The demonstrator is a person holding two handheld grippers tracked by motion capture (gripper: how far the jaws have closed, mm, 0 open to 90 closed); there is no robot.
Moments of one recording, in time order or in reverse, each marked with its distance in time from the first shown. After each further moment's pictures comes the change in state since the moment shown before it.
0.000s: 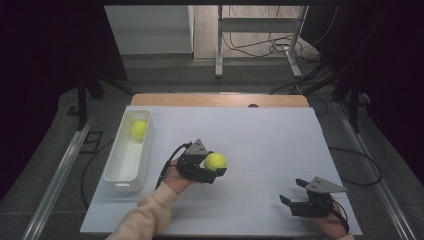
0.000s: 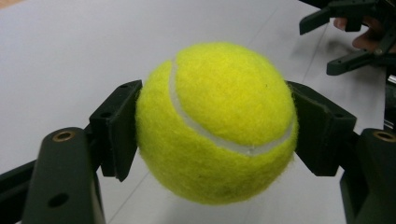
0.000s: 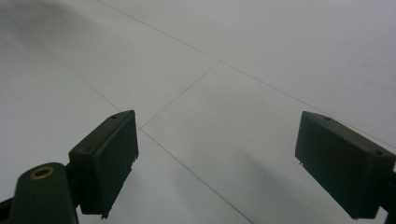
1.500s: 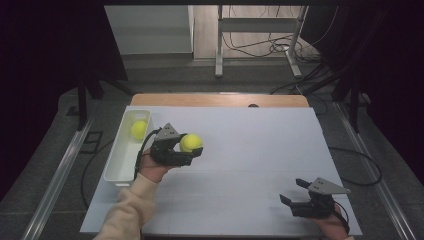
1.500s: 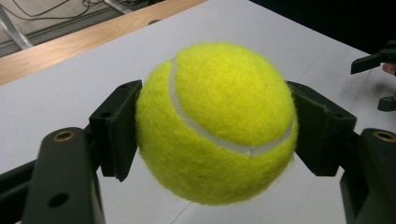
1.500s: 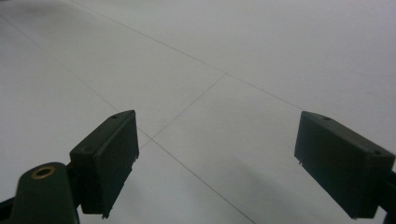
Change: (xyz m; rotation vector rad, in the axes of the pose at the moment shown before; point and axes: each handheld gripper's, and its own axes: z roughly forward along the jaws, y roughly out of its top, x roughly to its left) left arm 0.037 0.002 -0.060 -0.099 0.160 -0.078; right arm 0.003 0.001 -0.004 -0.047 0.018 0.023
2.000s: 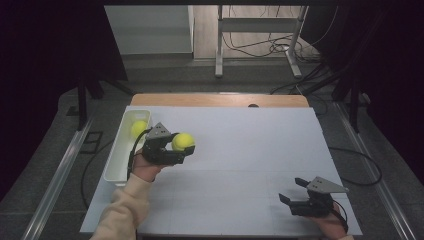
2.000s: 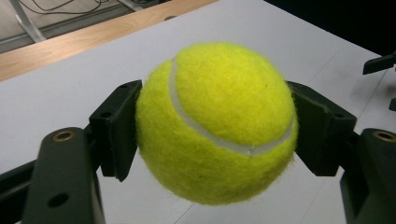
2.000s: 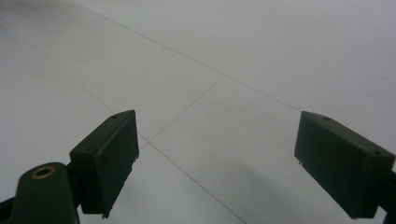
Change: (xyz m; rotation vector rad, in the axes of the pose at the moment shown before) left arm 0.014 -0.008 -0.012 -0.002 0.030 -0.031; right arm -0.001 0.002 0.003 0.002 -0.003 -0.002
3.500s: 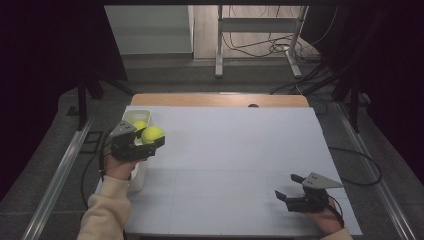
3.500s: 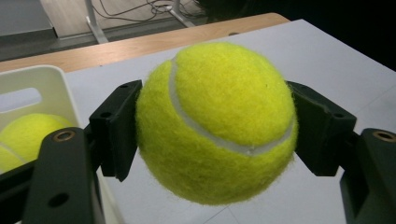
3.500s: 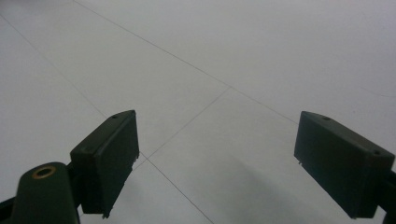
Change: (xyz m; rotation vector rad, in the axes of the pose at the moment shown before) left arm 0.047 -0.021 -0.052 -0.083 0.167 -0.136; right arm -0.001 0.008 0.012 0.001 0.021 -0.029
